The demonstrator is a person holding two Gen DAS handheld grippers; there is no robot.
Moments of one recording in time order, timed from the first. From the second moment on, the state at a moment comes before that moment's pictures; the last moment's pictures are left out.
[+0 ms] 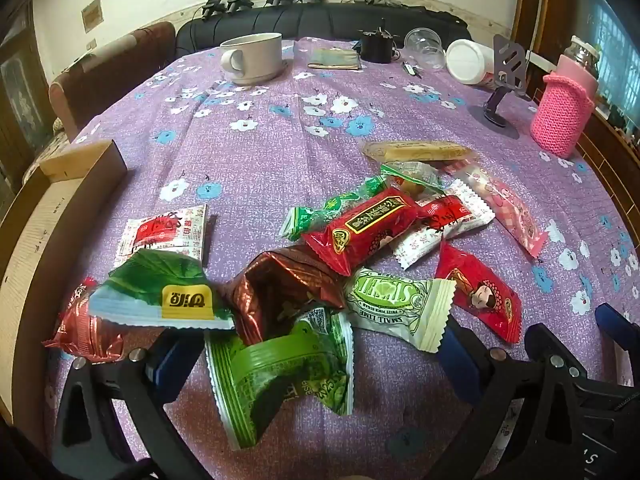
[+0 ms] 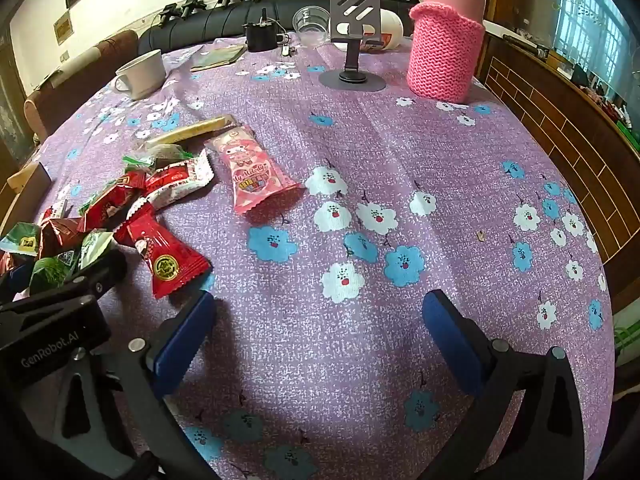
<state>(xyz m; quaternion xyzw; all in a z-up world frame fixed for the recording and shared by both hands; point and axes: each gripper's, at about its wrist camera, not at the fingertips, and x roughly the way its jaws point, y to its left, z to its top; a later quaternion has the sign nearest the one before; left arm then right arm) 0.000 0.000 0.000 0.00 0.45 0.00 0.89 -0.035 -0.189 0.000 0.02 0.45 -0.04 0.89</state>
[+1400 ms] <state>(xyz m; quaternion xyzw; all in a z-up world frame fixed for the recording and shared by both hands) 0.000 0.000 0.000 0.00 0.45 0.00 0.89 -0.034 -0.189 0.000 0.02 0.45 -0.04 0.89</state>
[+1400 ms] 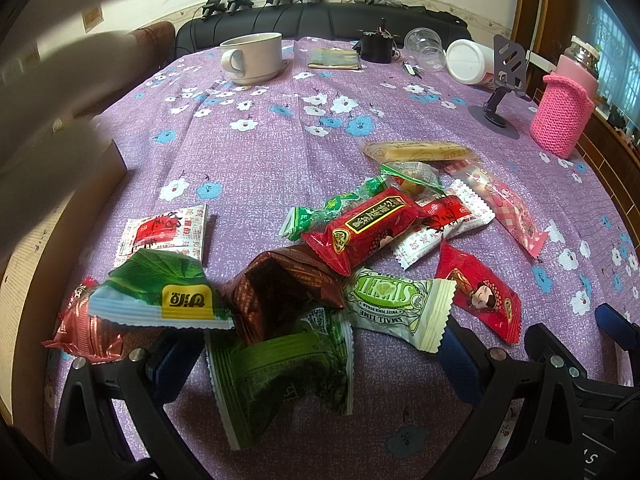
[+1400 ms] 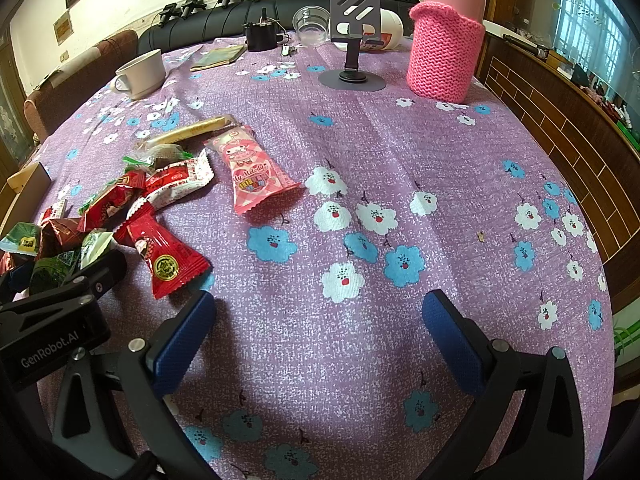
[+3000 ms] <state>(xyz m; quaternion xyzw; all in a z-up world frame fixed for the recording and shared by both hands) 0.004 -0.002 0.002 0.00 0.45 0.00 0.89 -0.034 -0.189 0.000 0.02 0.45 -0.04 0.89</state>
